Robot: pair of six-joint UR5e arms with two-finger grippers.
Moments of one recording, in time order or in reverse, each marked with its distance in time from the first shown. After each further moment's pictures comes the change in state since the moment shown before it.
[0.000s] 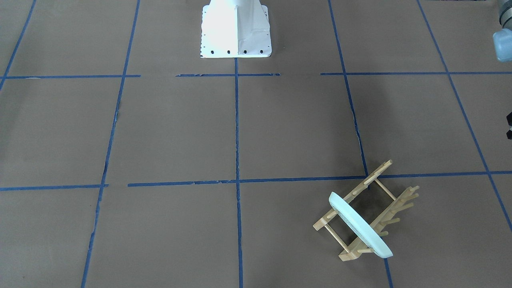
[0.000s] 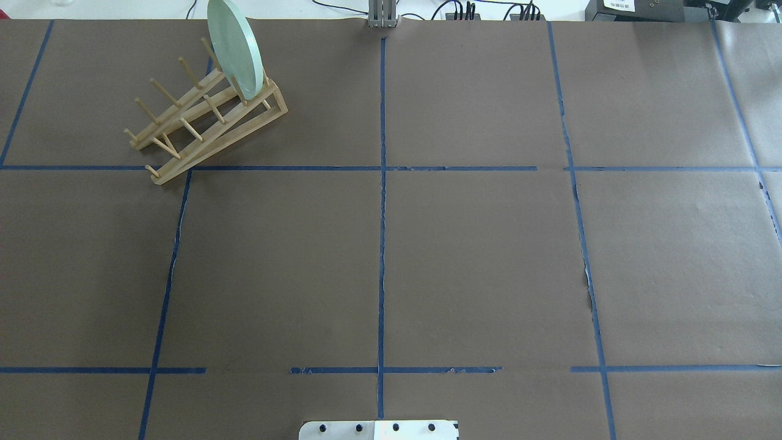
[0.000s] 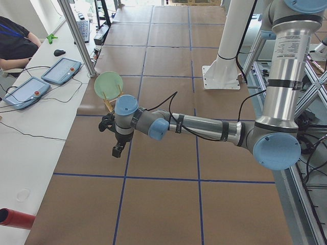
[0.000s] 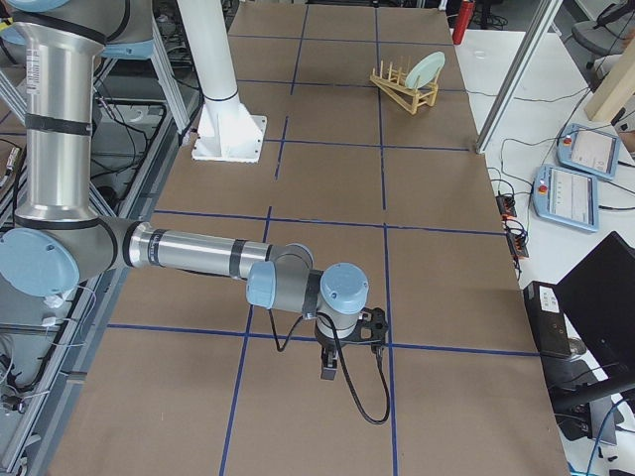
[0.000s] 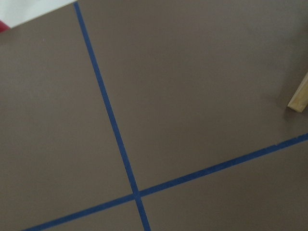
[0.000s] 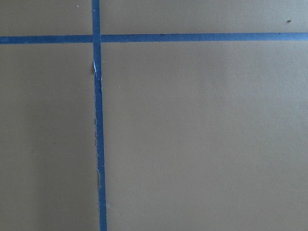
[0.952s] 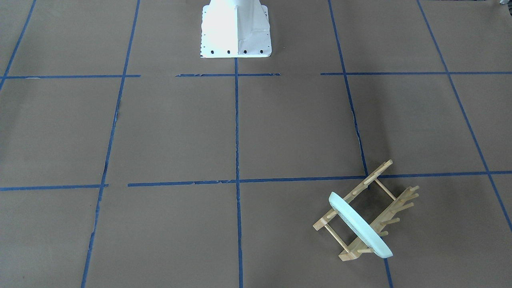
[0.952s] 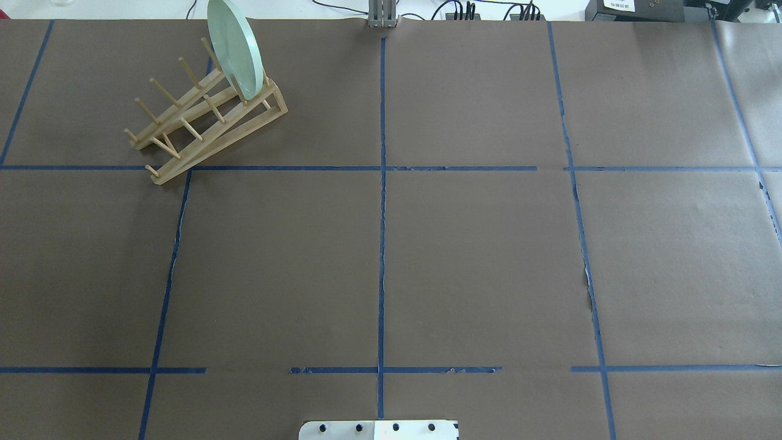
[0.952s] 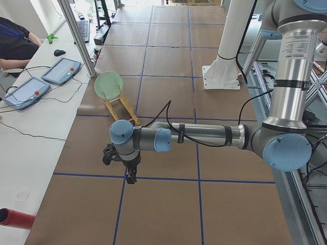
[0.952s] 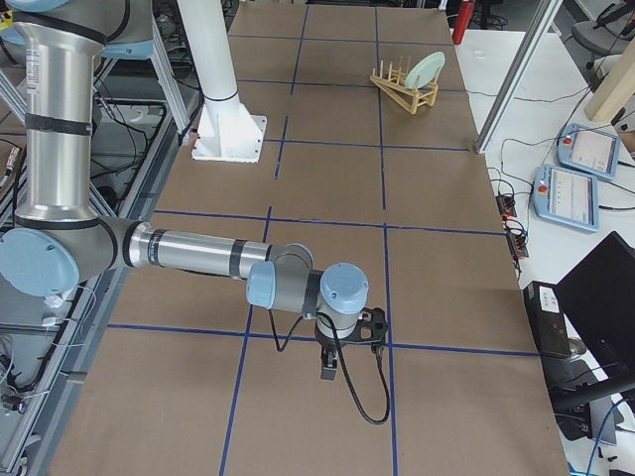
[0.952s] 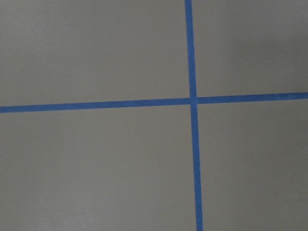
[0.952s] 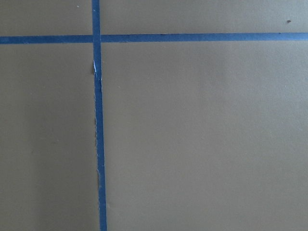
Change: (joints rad) left arm -0.132 0.040 0.070 0.284 -0.047 0.099; right arm 0.000 0.000 0.000 0.000 0.000 0.000
